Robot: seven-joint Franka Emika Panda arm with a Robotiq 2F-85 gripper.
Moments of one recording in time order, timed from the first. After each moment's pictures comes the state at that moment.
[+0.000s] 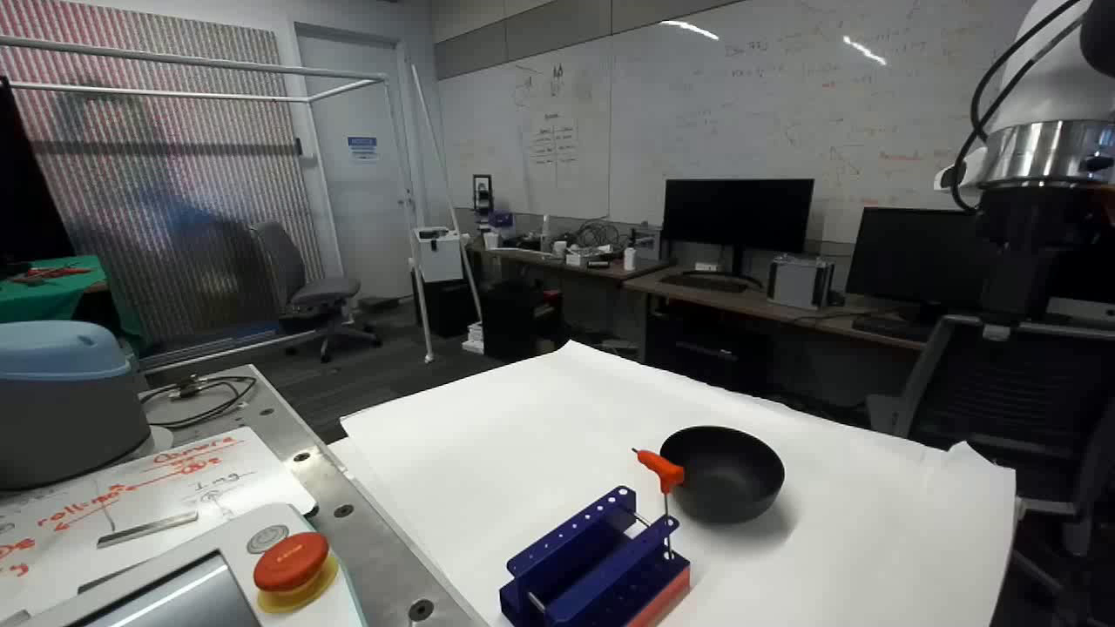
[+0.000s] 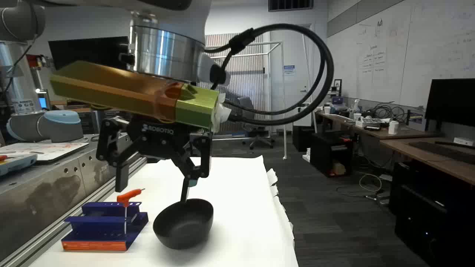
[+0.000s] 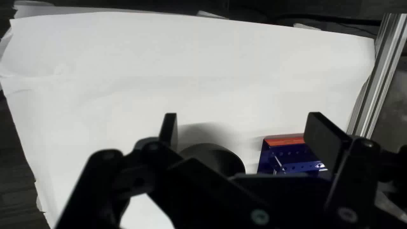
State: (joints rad) arm -0.01 -0.51 -0.29 -2.58 0.06 2.01 -0.35
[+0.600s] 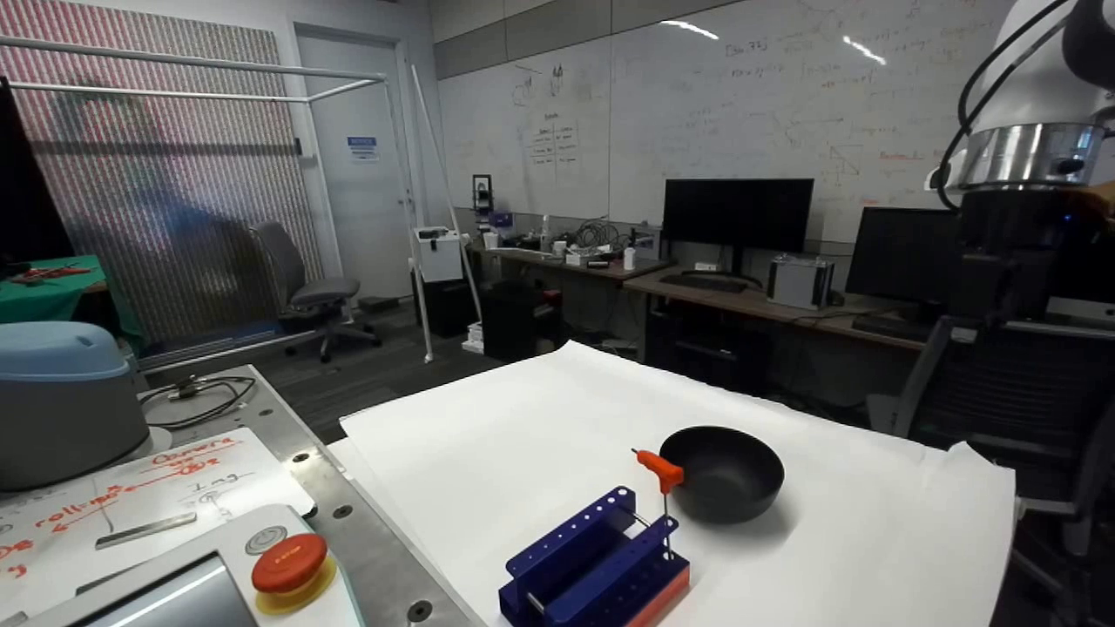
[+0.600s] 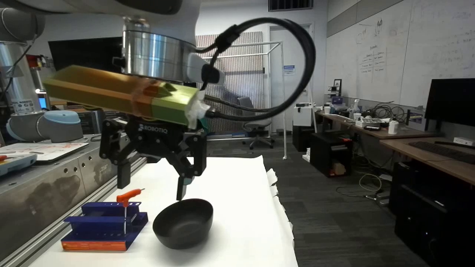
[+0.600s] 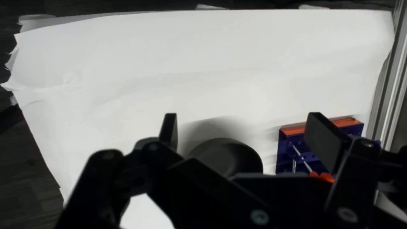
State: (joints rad) arm -0.03 -0.48 -0.22 -2.57 0.06 2.04 -0.19
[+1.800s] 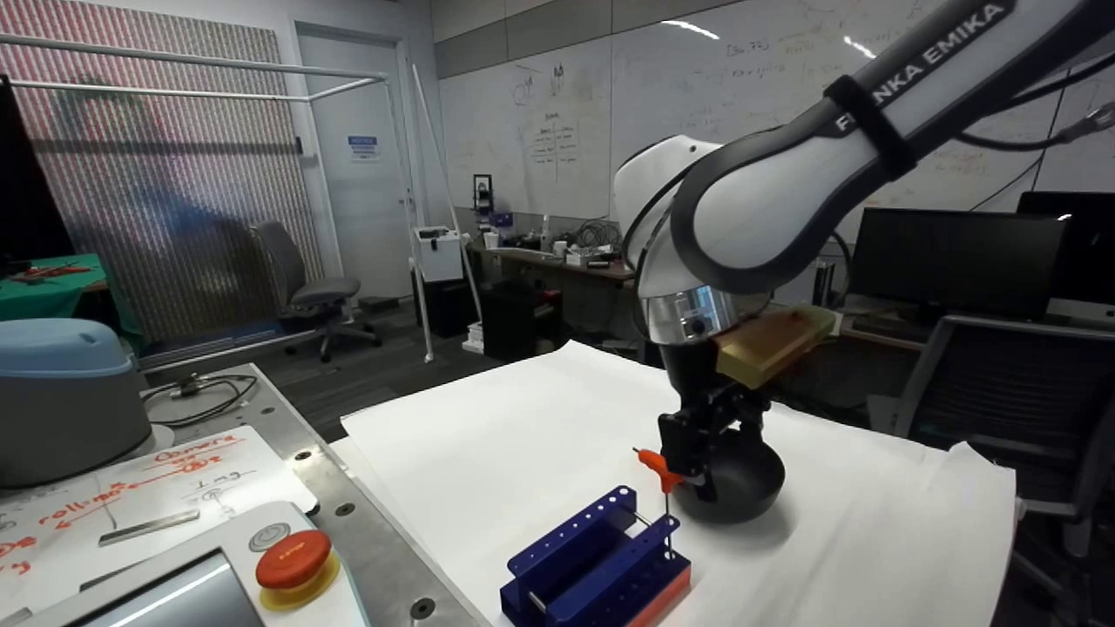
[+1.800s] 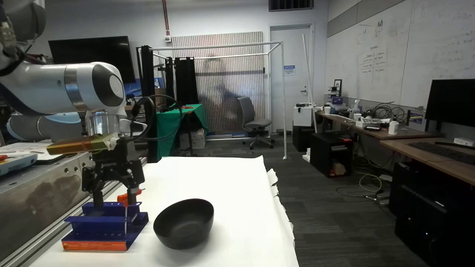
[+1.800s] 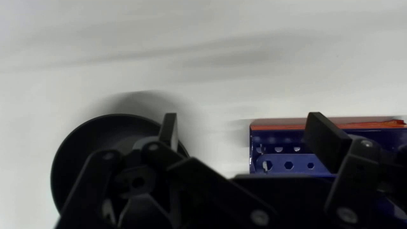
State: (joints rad) arm 0.11 0.32 0.14 -1.96 -0.11 1.97 0.37
